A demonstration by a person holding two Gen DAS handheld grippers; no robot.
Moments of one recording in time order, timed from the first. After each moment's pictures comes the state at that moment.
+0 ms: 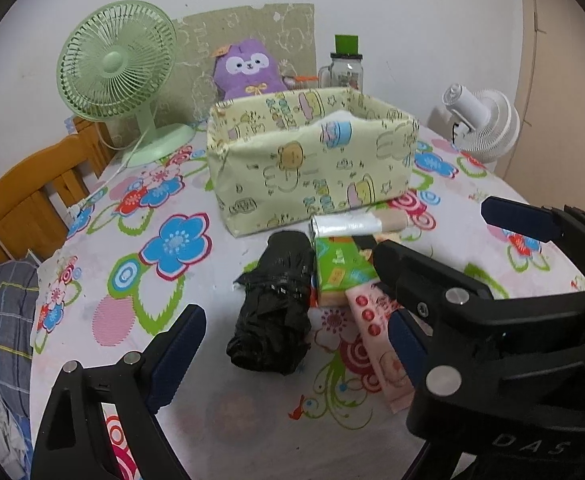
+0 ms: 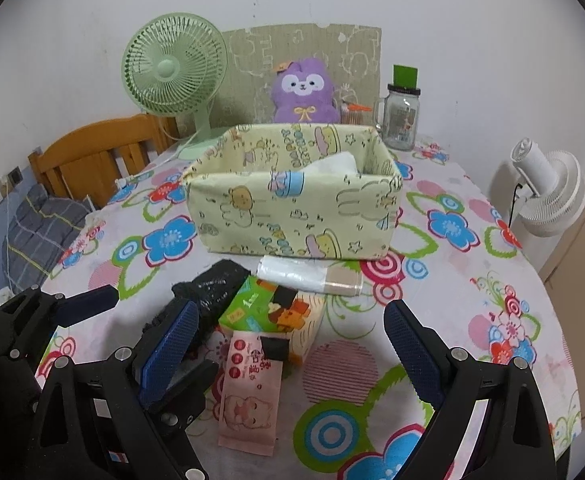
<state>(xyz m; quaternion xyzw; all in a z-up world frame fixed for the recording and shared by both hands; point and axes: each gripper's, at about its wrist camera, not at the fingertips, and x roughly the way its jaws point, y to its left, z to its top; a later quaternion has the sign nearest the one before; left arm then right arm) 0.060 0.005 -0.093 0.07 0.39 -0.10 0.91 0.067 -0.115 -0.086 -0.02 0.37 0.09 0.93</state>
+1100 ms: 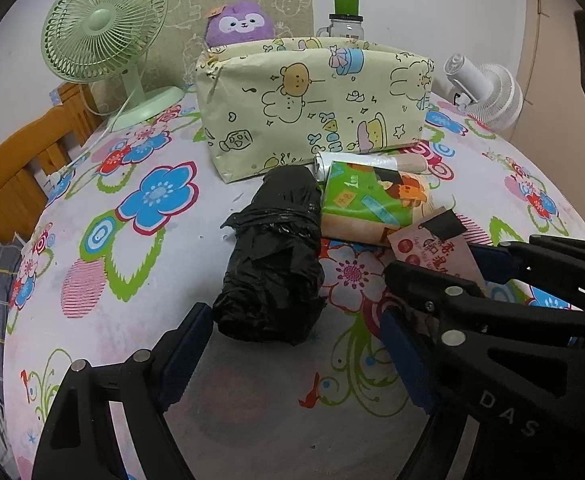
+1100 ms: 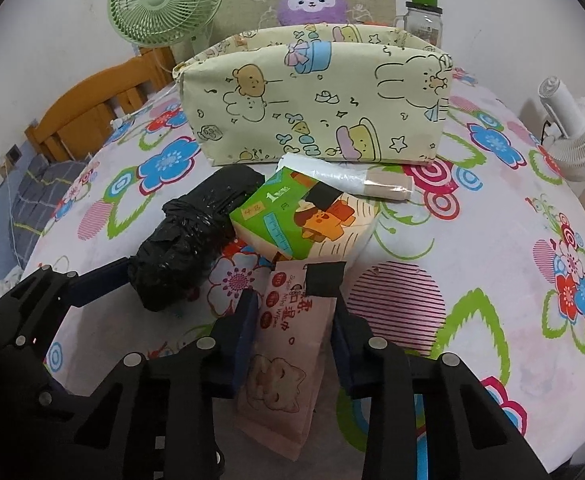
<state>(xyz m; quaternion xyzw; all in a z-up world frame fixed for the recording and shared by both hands) 0.067 0.014 -0.139 0.07 0.43 -0.11 0.89 0.077 -0.102 -0.146 0.00 0.47 0.11 0.88</state>
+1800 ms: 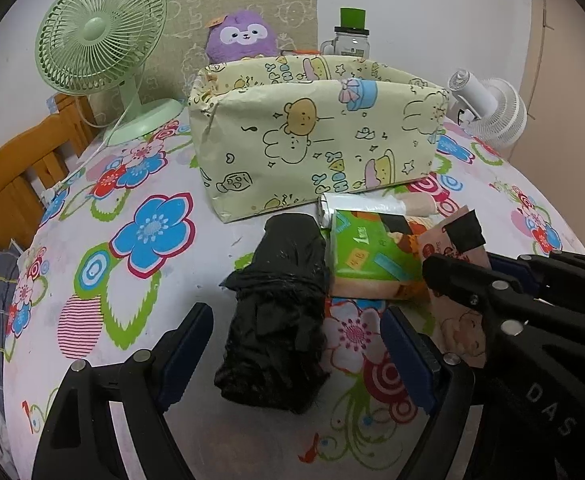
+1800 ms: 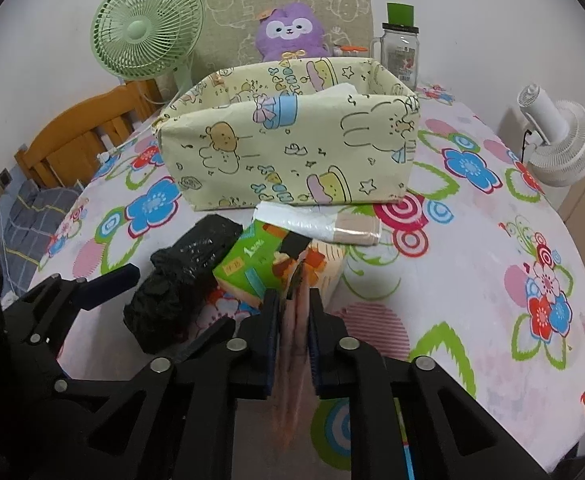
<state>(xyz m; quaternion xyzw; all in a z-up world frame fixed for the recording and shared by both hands) 0.095 0.010 -0.127 0.06 0.42 -0.11 0.90 0.090 -0.113 -0.122 0.01 0.44 0.08 0.89</state>
